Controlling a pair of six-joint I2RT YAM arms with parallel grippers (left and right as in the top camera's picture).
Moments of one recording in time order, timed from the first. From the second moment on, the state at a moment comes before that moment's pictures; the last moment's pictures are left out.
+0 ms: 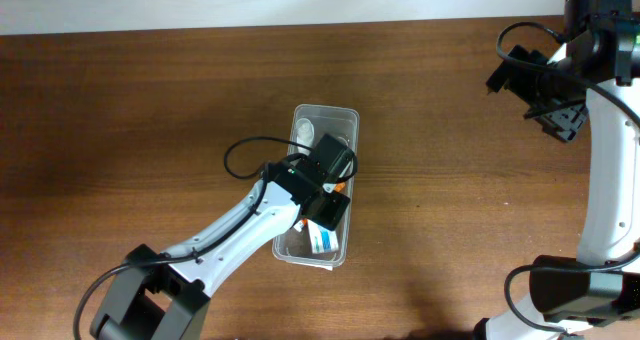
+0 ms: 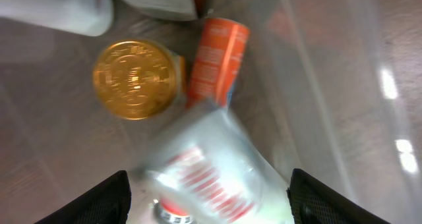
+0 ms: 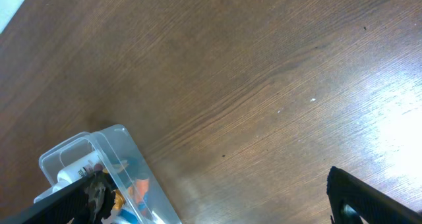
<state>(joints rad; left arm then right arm) -0.70 1.71 1.17 -0.73 -0.07 -0.13 -0.14 1.78 2.14 -1.60 -0.07 0.57</state>
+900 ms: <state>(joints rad) -0.69 1.48 1.24 -0.90 0.00 -0.19 -0.14 1.78 2.14 -1.60 -0.07 0.57</state>
